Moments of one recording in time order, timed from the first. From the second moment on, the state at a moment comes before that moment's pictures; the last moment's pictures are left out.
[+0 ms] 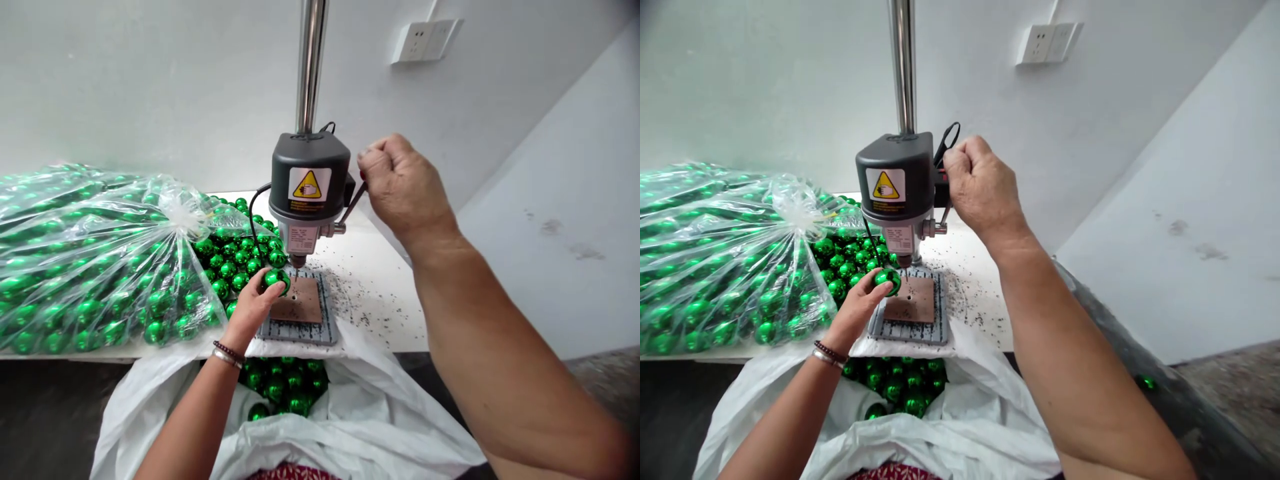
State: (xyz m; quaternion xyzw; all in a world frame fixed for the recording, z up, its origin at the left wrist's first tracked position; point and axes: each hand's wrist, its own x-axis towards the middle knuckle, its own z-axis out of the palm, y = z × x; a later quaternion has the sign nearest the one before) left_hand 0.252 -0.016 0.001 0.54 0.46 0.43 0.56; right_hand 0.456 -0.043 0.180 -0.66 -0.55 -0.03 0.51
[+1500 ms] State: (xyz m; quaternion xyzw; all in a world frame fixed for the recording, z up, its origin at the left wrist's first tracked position) left_hand 0.281 -0.014 -0.027 0.77 0.50 0.30 0.28; right_hand 0.439 -0.084 0.157 -0.66 -0.56 -0.10 0.50
